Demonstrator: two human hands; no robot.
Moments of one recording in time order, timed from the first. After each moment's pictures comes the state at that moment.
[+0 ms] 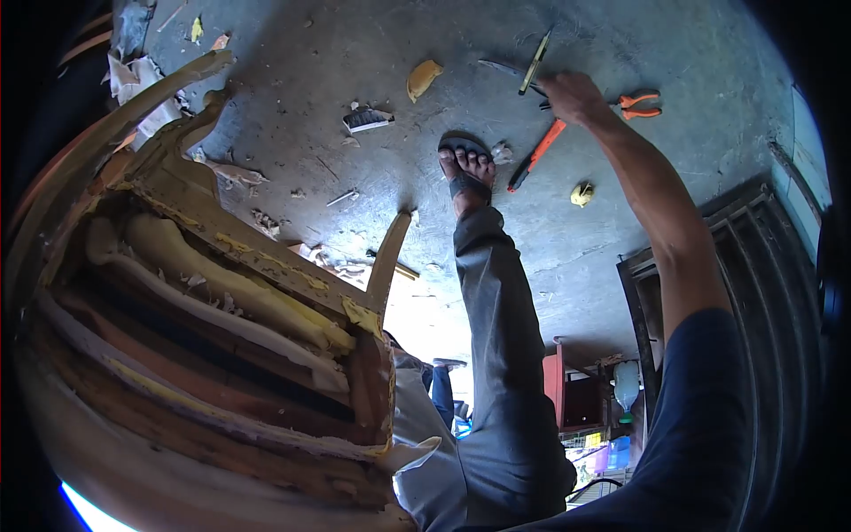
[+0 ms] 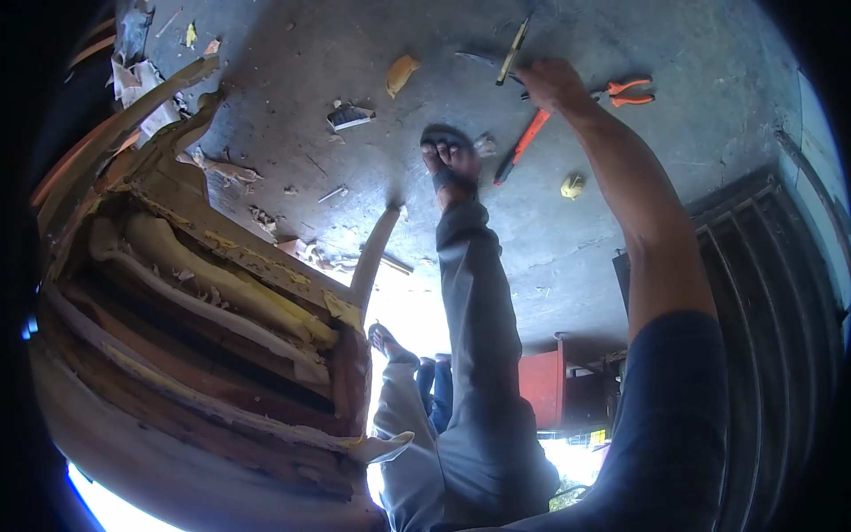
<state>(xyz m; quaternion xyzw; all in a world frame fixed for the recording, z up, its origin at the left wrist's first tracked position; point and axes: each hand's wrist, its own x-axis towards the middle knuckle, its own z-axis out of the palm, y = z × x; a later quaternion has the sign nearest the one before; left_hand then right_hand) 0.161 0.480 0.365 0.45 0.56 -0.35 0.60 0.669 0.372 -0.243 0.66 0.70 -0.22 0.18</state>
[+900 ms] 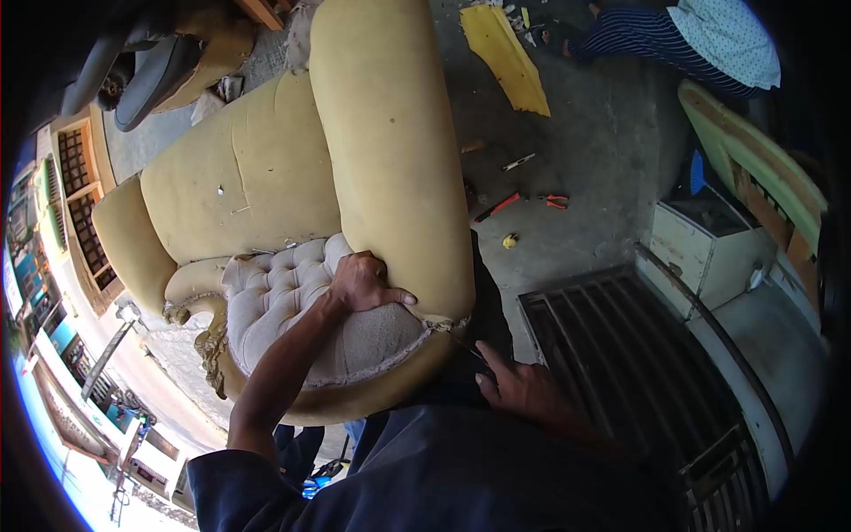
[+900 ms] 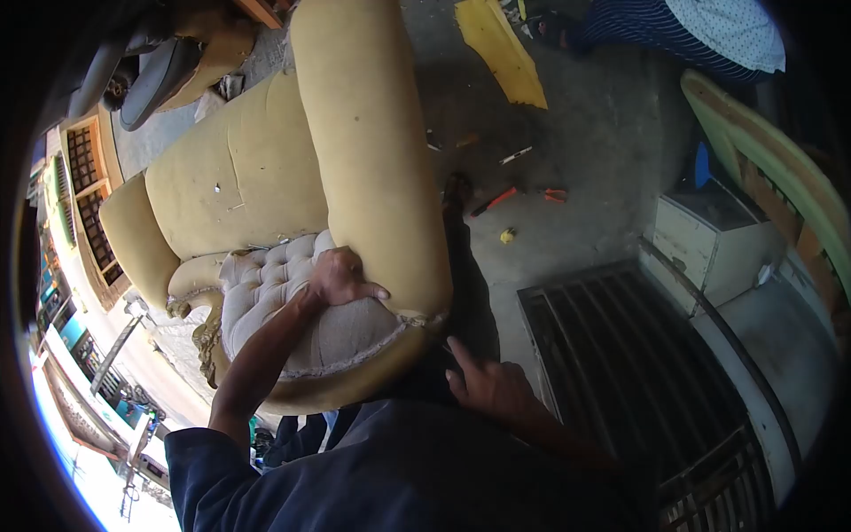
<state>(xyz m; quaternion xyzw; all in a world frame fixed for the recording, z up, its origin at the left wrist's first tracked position) 0.093 0.398 0.399 0.71 0.50 -0.08 0.49 0.399 0.304 0.568 0.58 0.56 -0.57 0.16</state>
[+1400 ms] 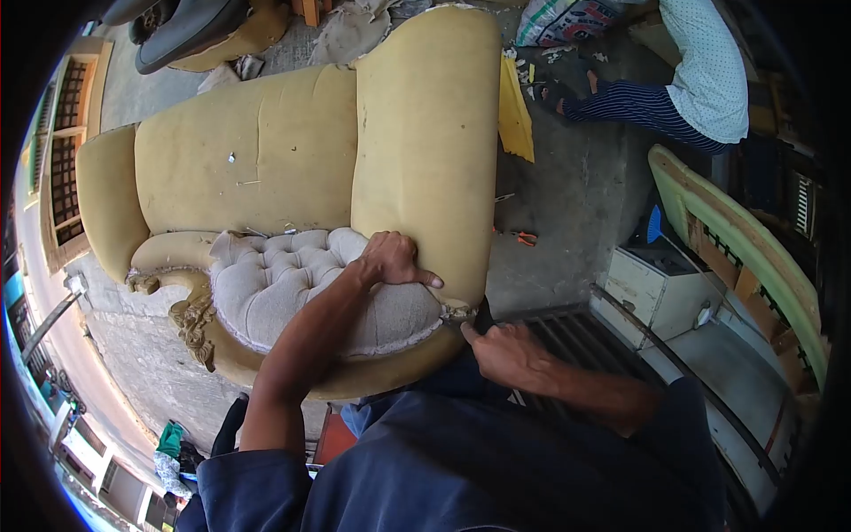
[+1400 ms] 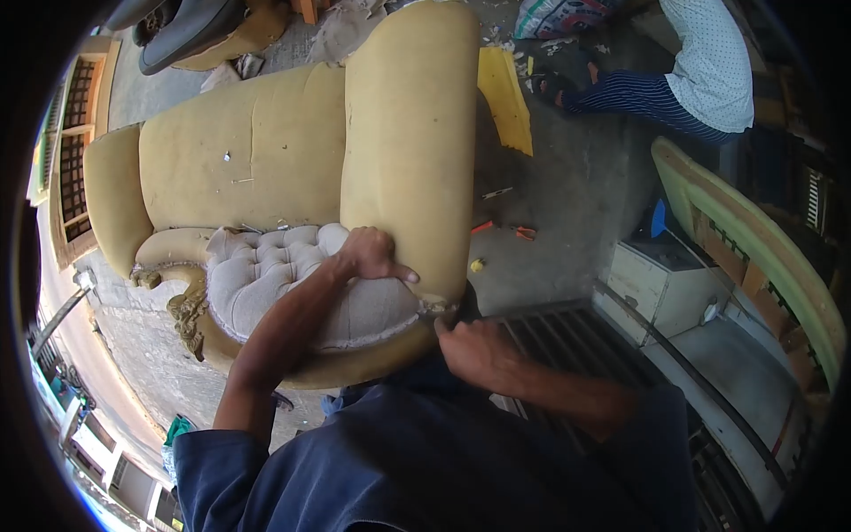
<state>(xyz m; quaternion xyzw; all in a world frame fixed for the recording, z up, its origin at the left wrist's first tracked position) 0.089 0.410 0.416 0.71 0.48 -0.08 0.50 0.310 0.364 0.588 0.37 0.73 -0.45 0.37</state>
